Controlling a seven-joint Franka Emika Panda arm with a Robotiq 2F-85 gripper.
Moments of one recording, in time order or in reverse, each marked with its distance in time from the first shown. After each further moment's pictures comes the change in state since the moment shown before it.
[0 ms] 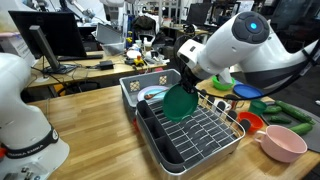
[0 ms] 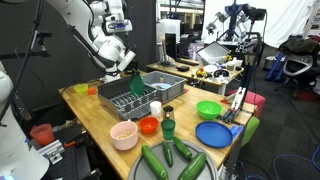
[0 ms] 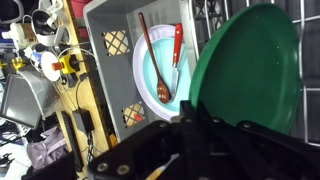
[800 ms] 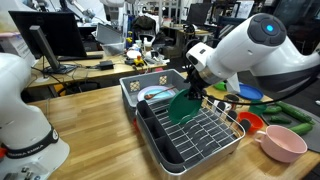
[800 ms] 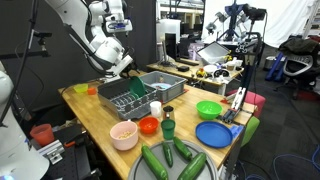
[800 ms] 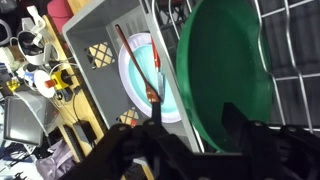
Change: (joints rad) arm 0.003 -0.047 -0.012 -0.088 -0.023 0.045 0.160
